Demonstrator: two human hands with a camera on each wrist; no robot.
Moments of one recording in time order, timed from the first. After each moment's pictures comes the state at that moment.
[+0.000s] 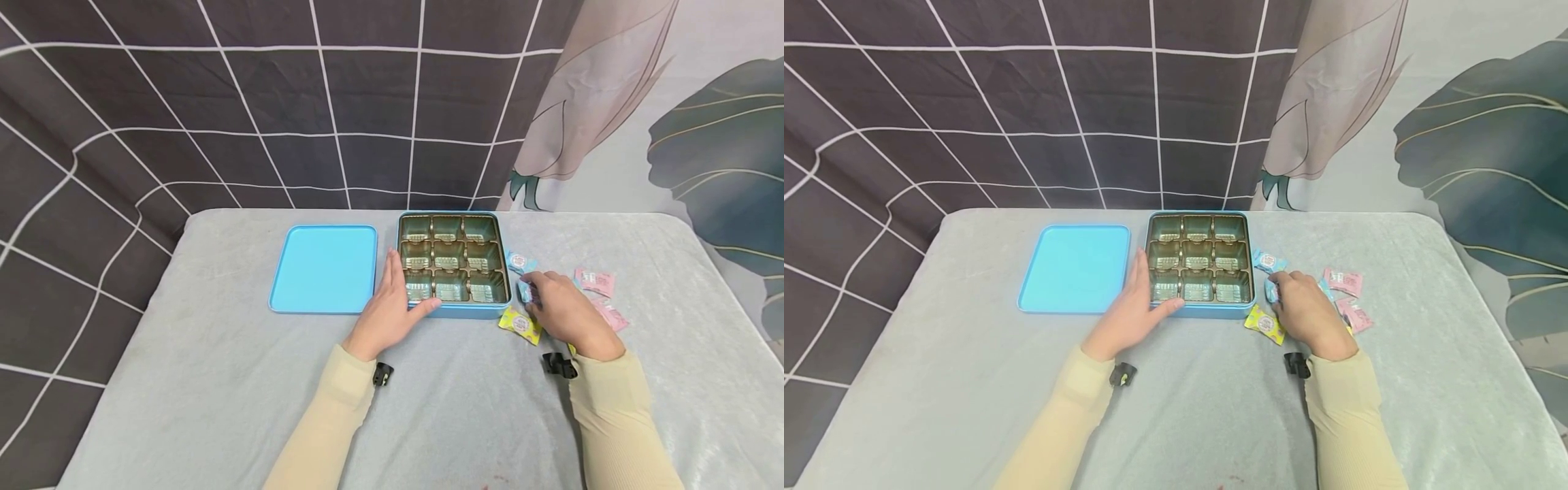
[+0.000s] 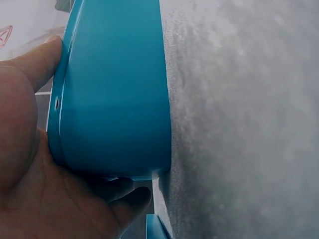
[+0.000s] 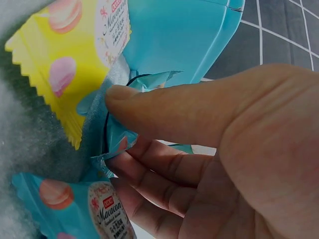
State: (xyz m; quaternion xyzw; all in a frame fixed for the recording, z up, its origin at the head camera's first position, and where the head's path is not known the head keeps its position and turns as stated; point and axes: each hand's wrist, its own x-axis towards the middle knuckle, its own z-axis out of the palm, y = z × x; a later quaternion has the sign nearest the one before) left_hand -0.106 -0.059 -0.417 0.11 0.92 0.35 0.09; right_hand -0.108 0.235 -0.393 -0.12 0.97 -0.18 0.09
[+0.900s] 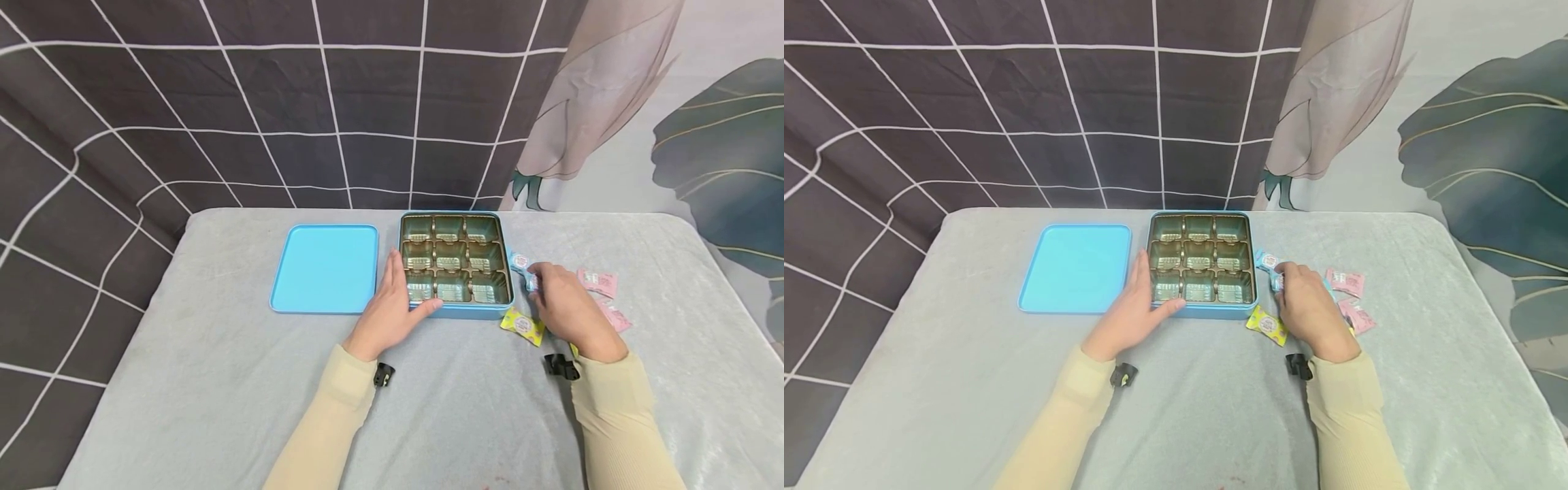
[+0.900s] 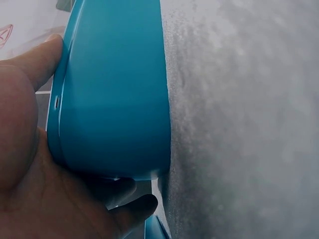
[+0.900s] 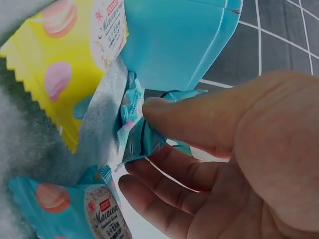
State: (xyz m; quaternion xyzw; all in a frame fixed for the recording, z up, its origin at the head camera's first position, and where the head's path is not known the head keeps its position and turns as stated) left_hand -0.107 -0.060 -0.415 0.12 0.92 0.35 0.09; right_hand -0.110 0.234 -0.391 -0.12 0.97 -0.21 0.01
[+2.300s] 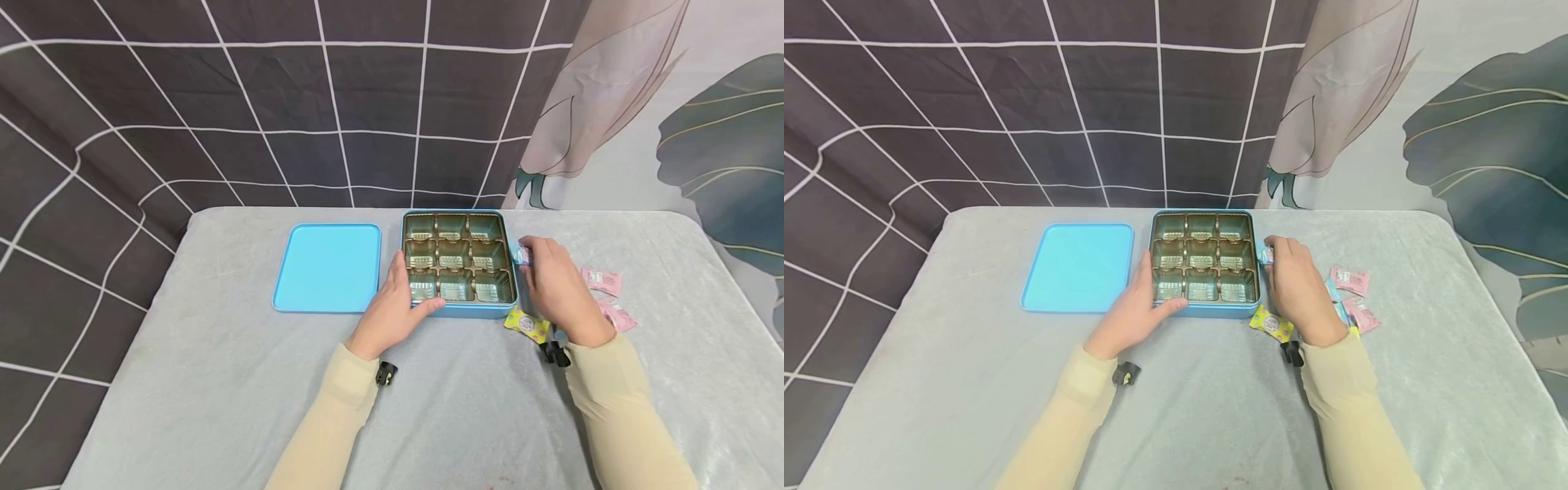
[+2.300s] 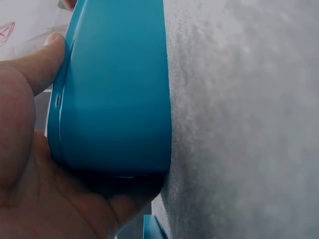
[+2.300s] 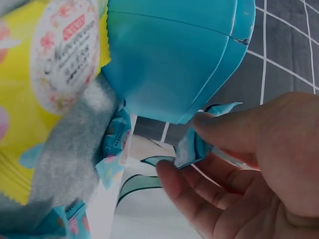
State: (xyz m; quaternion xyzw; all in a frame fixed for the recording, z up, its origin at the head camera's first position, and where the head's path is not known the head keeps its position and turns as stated) left_hand -0.109 -0.061 -0.416 0.10 0.91 0.38 0.11; right_hand -0.128 0.214 -0.387 -0.16 0.95 -0.24 -0.11
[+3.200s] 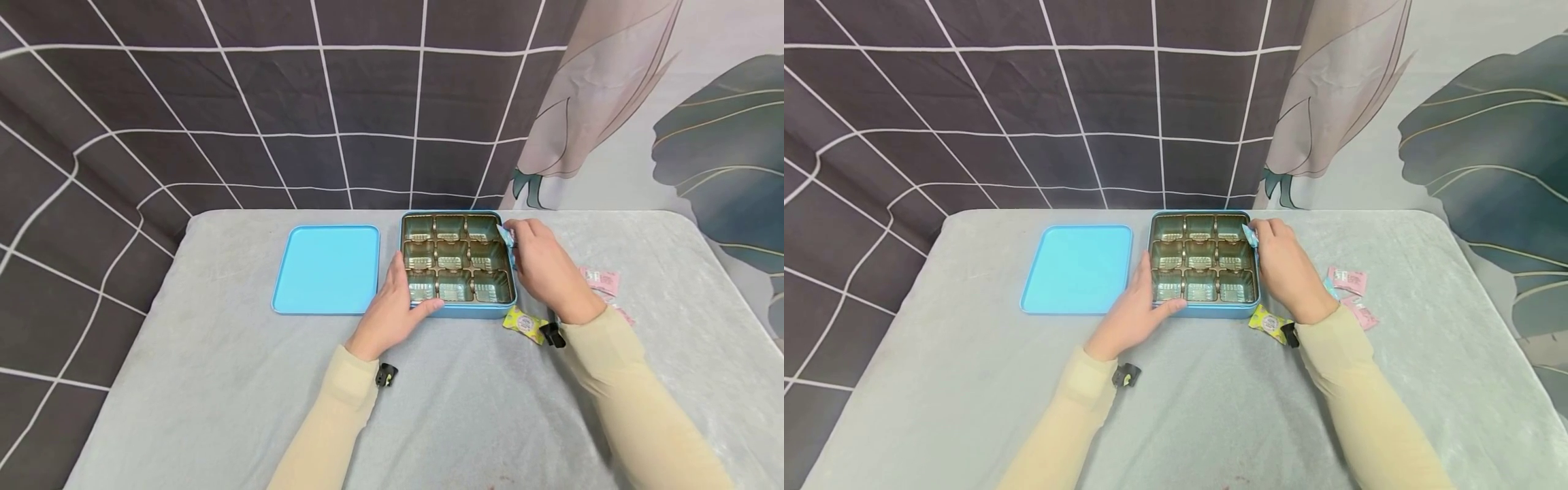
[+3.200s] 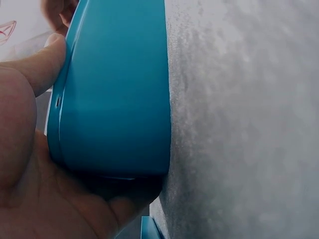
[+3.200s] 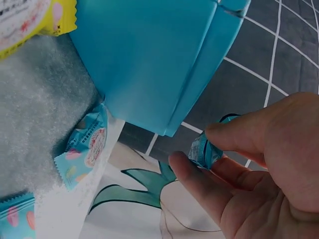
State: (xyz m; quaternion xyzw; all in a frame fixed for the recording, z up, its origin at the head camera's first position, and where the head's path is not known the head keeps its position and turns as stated) left_hand -0.109 -0.061 -0.415 0.11 0.91 0.38 0.10; right_hand -0.151 0.205 -0.373 -0.23 0.94 -0.21 -0.15
